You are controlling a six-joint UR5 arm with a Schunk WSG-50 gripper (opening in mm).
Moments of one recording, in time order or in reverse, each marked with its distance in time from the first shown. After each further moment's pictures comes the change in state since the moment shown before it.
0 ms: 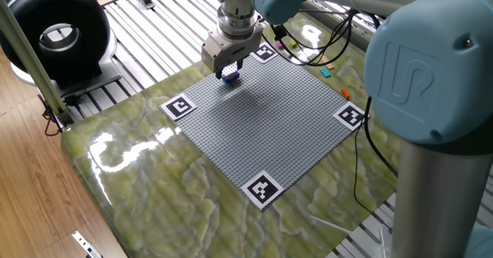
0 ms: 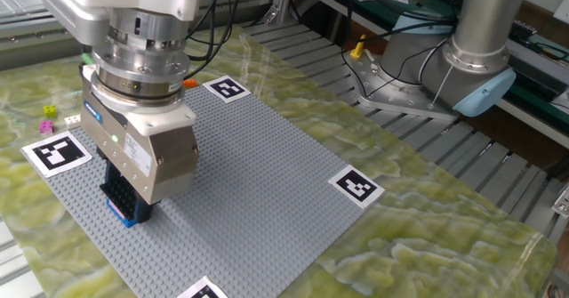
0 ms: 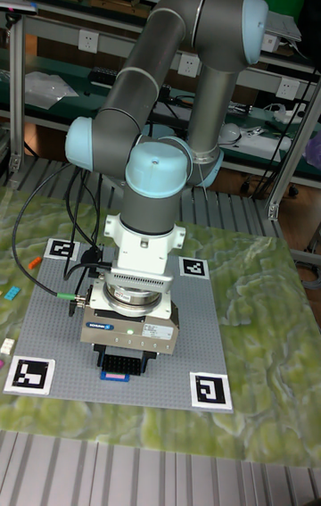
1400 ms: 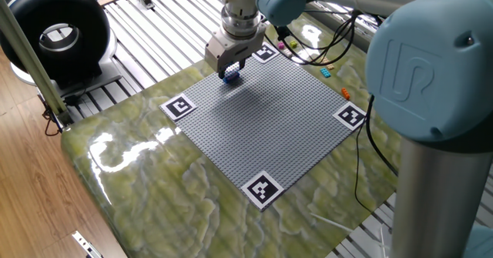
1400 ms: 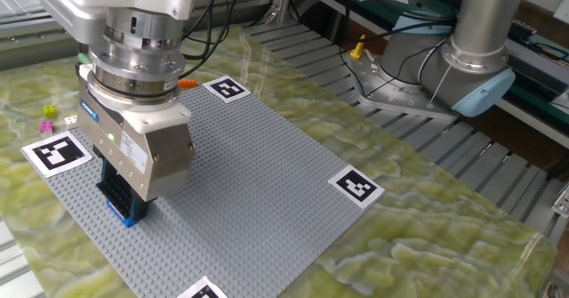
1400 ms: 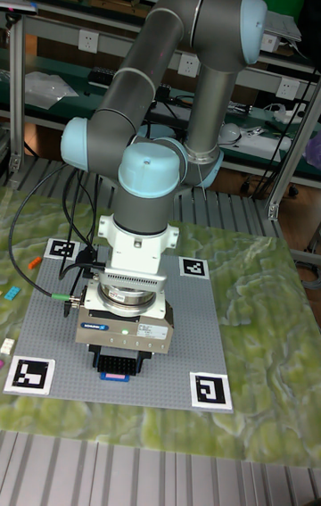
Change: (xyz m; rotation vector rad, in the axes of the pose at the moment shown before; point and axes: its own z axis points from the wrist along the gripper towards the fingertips) arm 0.000 -0.008 0.005 -0.007 0.000 -0.010
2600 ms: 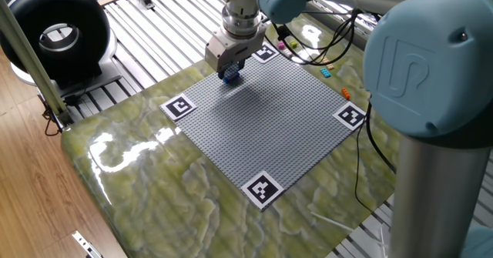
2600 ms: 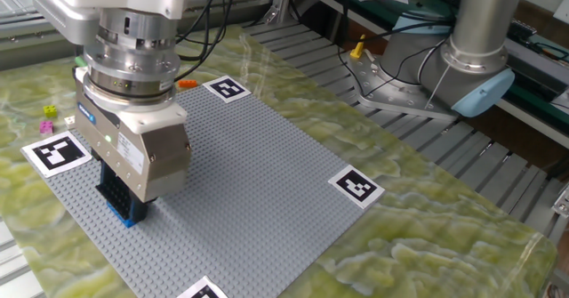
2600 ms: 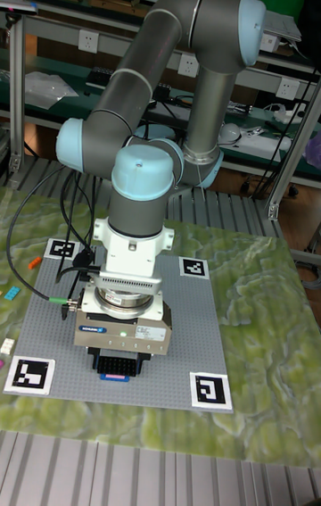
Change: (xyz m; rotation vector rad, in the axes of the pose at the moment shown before) arm -0.002 0.000 0.004 -0.022 0.008 -0.001
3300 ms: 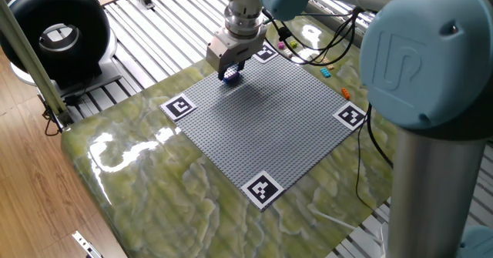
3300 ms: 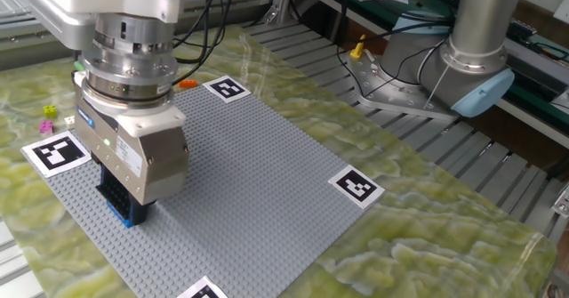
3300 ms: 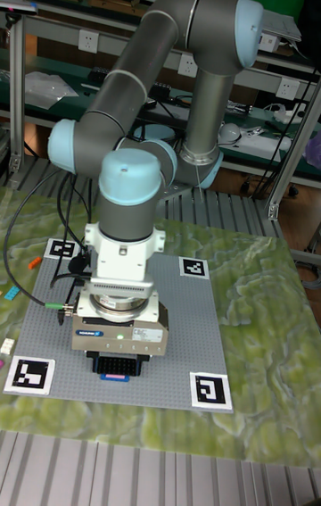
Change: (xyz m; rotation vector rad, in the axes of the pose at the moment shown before) arm 0.005 -0.003 0.004 -0.052 0.028 -0.019
